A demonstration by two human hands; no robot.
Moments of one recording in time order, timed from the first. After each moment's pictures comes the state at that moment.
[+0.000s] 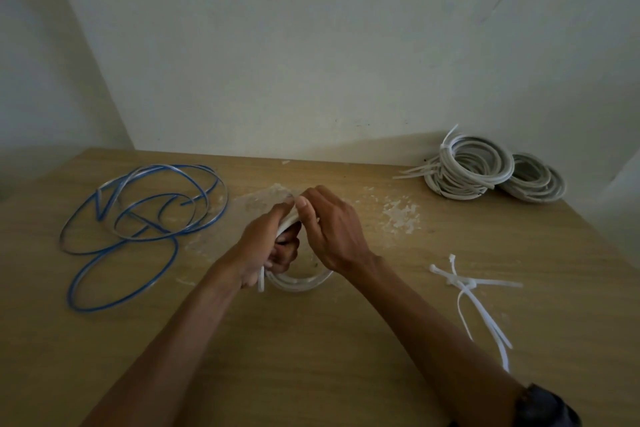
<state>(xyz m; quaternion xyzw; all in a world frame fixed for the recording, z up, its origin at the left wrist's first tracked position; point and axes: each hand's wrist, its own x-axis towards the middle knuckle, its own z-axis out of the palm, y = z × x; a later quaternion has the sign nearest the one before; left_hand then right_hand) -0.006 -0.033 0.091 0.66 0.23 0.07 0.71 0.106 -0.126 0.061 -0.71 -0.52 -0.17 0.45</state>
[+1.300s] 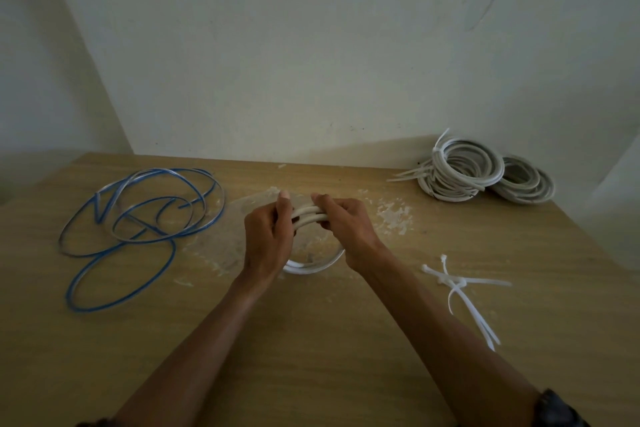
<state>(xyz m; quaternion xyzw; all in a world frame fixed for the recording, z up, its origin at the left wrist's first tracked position) 0.022 -0.045 0.057 0.76 0.16 0.46 0.42 0.112 -0.147 0.083 -0.66 -0.24 0.22 0.68</state>
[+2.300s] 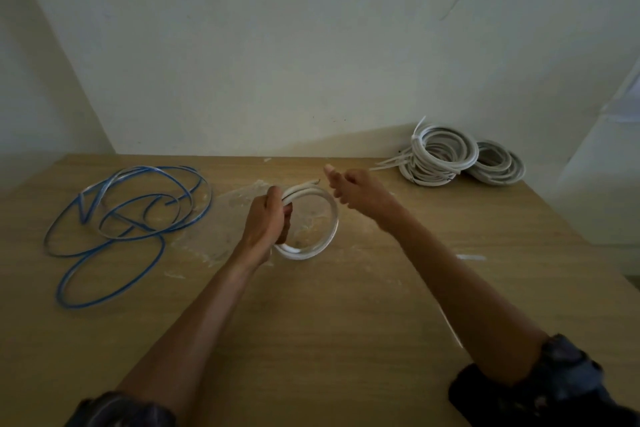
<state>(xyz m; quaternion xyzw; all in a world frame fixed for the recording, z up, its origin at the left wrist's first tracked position) 0.038 -0.044 0.069 0.70 0.29 0.24 0.60 0.170 -0.183 0.095 -0.80 -0.36 0.13 0.47</state>
